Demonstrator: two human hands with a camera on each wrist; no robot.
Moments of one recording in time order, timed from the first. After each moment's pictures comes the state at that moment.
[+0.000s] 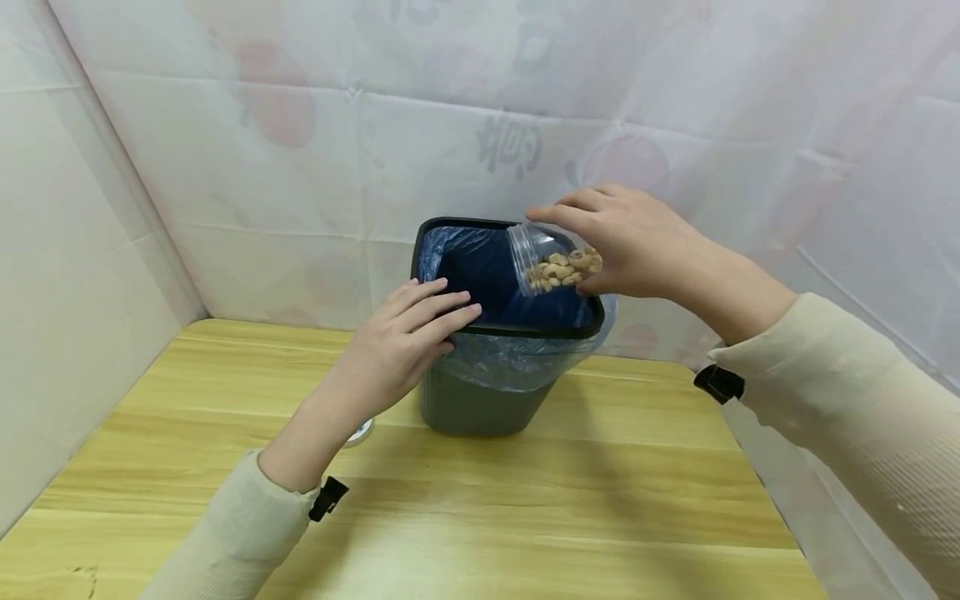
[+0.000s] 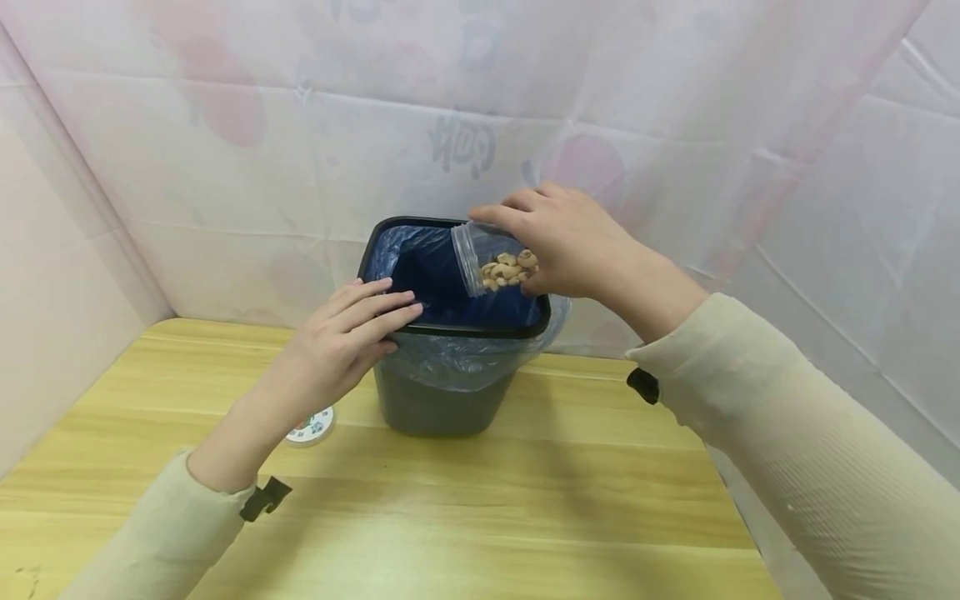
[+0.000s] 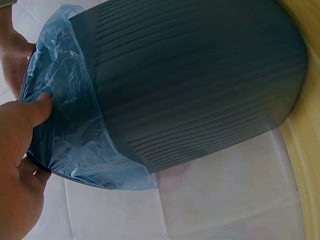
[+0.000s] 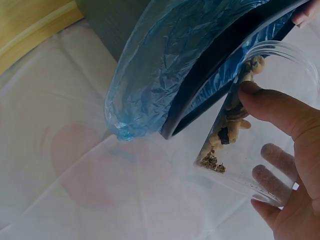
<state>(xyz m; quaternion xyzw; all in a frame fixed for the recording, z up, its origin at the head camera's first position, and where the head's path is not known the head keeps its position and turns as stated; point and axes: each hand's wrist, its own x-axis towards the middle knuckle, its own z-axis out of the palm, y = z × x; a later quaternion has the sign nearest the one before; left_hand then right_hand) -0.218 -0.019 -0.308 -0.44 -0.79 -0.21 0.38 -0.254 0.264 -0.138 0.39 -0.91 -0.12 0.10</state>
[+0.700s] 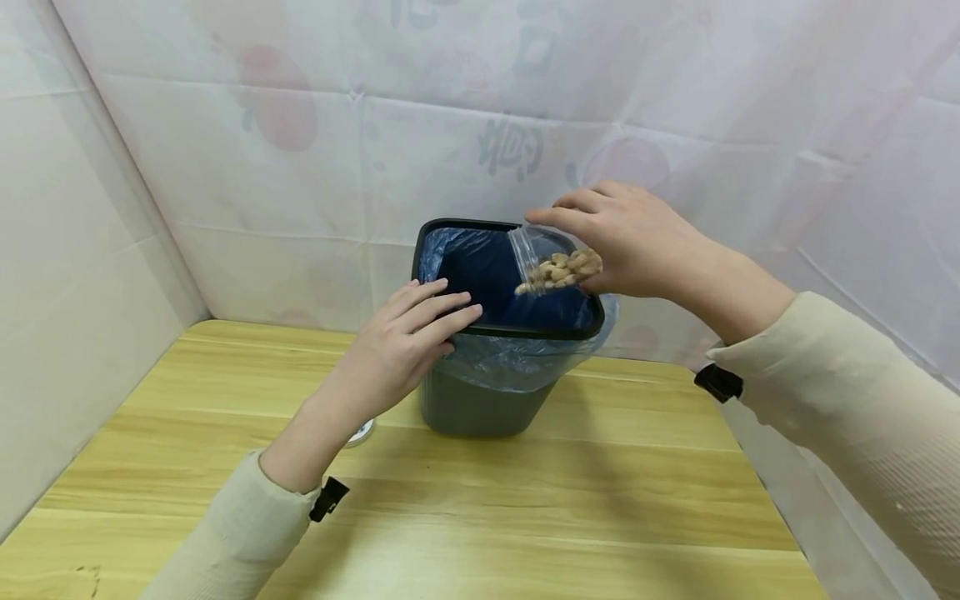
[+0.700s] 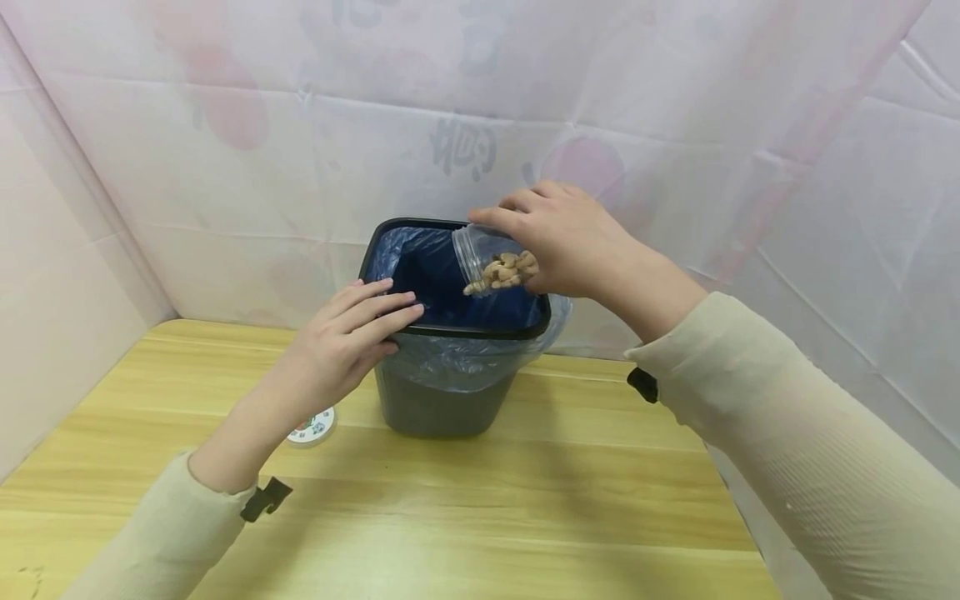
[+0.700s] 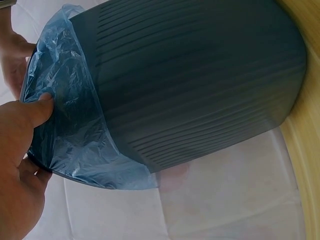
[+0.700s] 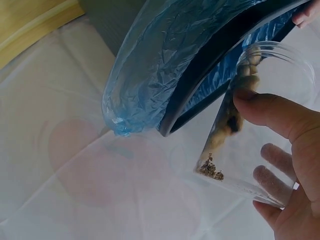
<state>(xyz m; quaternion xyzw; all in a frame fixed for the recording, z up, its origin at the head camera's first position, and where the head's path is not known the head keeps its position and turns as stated) -0.221 -0.020 -0.309 -0.44 -0.79 -0.21 0.38 -0.255 0.263 -0.137 0.40 -0.90 -0.15 0.12</state>
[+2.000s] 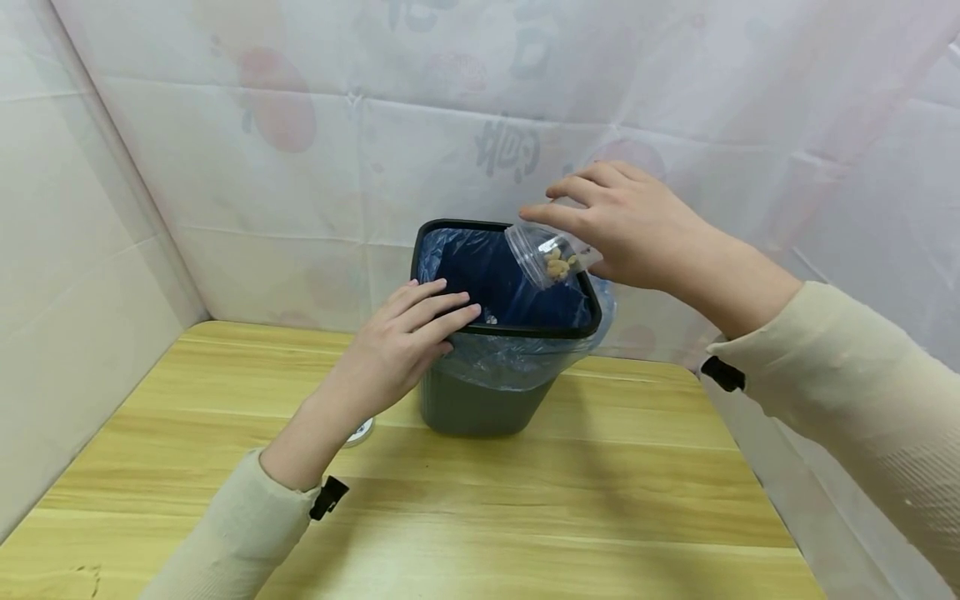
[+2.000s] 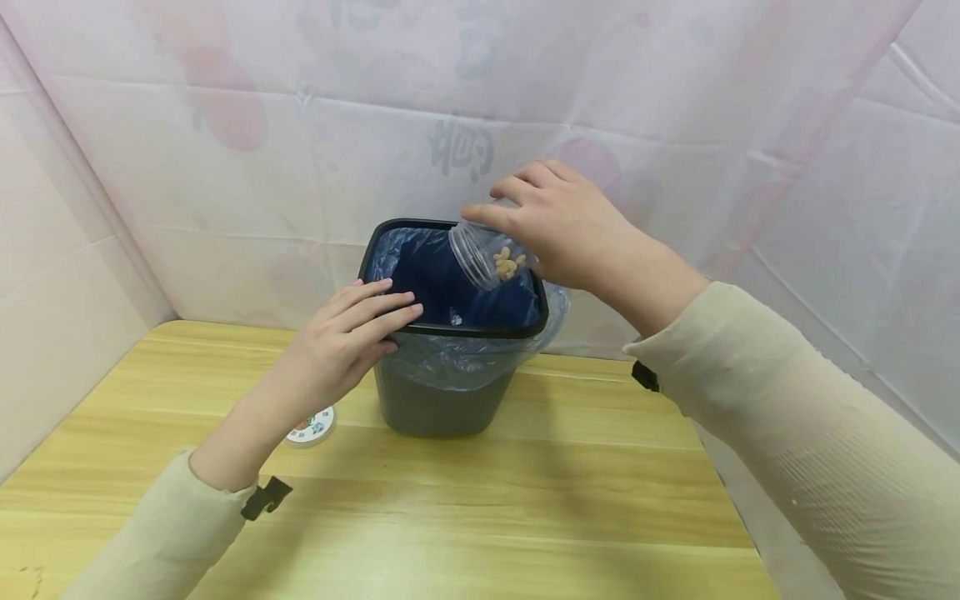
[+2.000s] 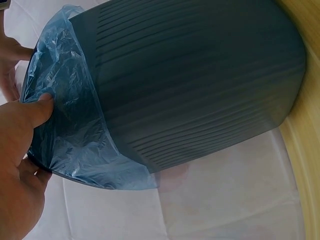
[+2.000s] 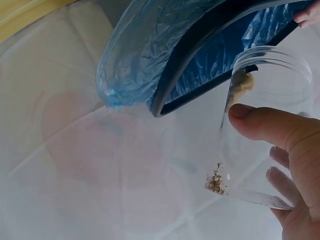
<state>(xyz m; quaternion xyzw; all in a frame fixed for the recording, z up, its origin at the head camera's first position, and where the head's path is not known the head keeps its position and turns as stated) -0.224 -0.021 -0.309 -0.43 -0.79 -0.21 0.37 -0.255 0.259 -0.125 0.44 -0.85 -0.23 0.19</state>
